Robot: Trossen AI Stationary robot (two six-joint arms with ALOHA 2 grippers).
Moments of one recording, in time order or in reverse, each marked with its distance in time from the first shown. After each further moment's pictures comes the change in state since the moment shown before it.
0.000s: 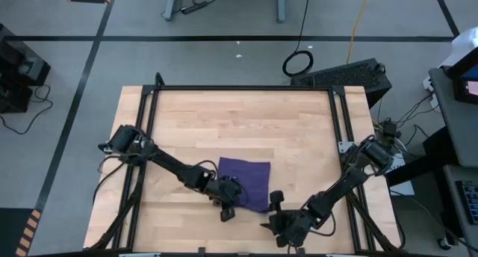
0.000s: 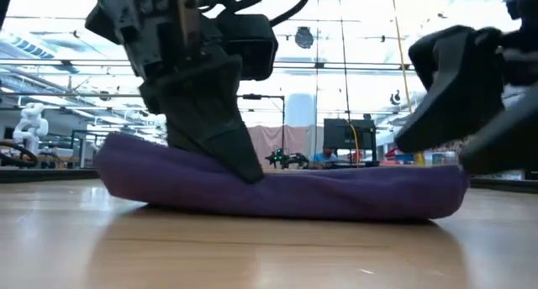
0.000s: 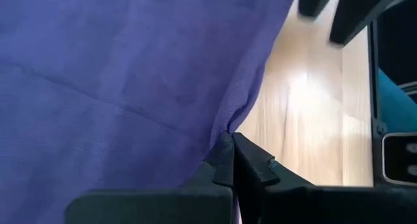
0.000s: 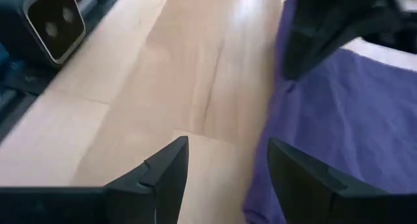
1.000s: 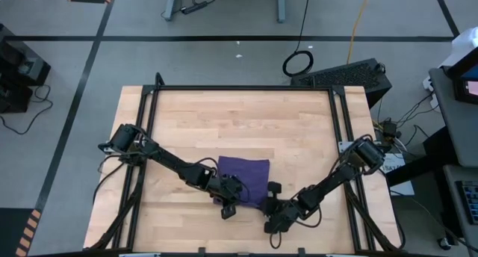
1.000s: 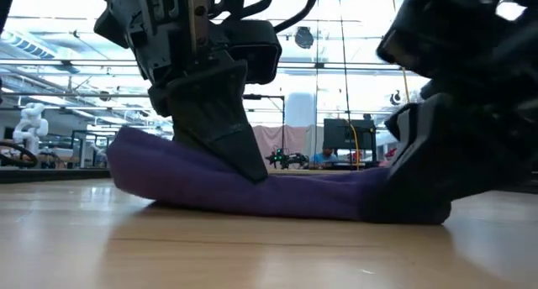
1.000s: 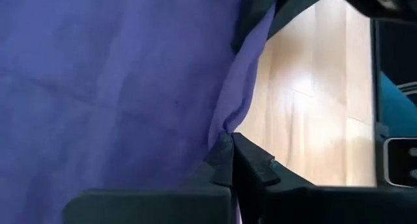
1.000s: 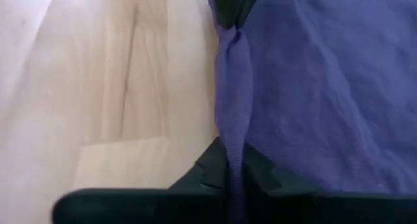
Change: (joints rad) left arm 0.028 0.000 0.000 -0.004 0.023 0.016; right arm -0.128 0.055 0.000 -0.049 -0.084 0.327
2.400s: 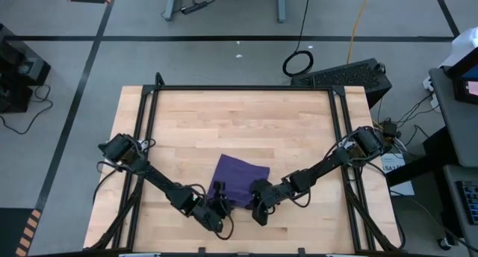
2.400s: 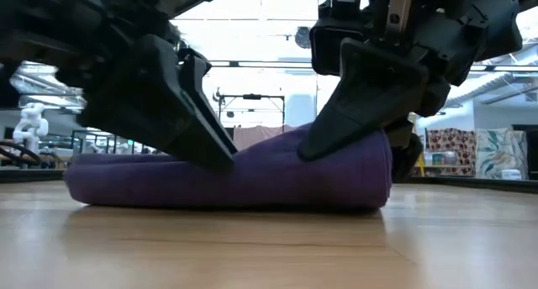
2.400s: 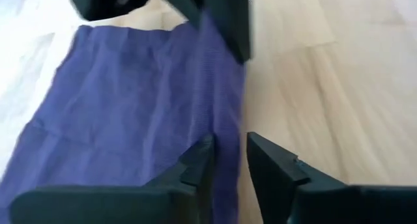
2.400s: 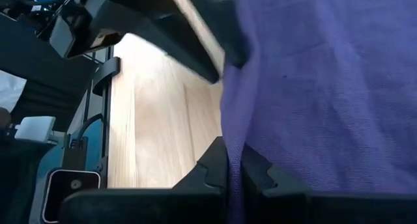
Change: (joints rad) left arm -0.255 0.015 0.000 -0.026 -0.600 0.440; right arm -0.194 -0.071 -0.002 0.154 -0.456 0.286
